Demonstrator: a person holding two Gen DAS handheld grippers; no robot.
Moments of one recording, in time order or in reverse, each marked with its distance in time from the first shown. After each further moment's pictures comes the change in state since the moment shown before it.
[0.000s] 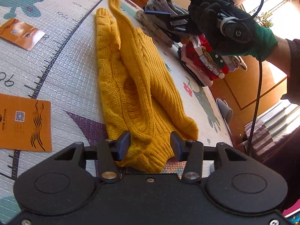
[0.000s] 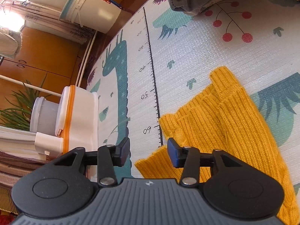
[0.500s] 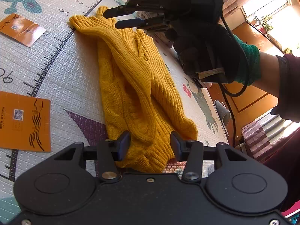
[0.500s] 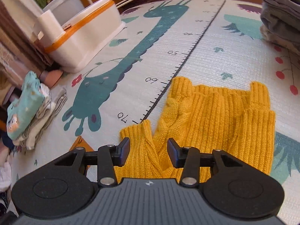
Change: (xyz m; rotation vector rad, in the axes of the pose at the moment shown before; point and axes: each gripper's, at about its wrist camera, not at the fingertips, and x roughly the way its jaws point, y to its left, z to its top) left arm 0.003 0.004 0.004 -0.016 0.001 -0.017; right arm 0.043 0.032 -0.076 -0.798 0.214 -0.120
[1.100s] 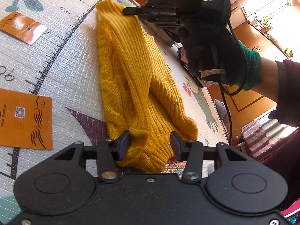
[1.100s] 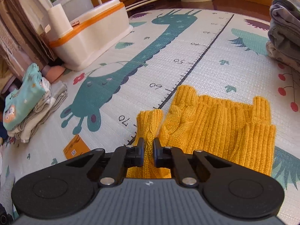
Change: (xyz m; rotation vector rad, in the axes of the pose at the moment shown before) left arm -0.002 0.006 0.002 -0.013 0.007 -0.002; right arm -0.009 0.001 -0.003 -0.026 -0.076 -0.030
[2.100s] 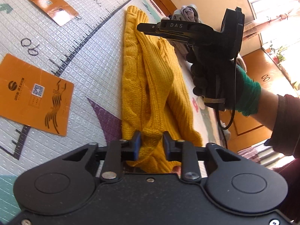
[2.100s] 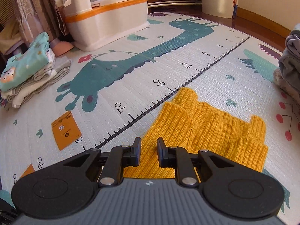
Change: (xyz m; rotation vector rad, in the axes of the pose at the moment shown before) left arm -0.007 0.016 -0.009 -0.165 -0.059 0.049; right arm 0.014 0.011 -0.013 -0.278 0.025 -0.046
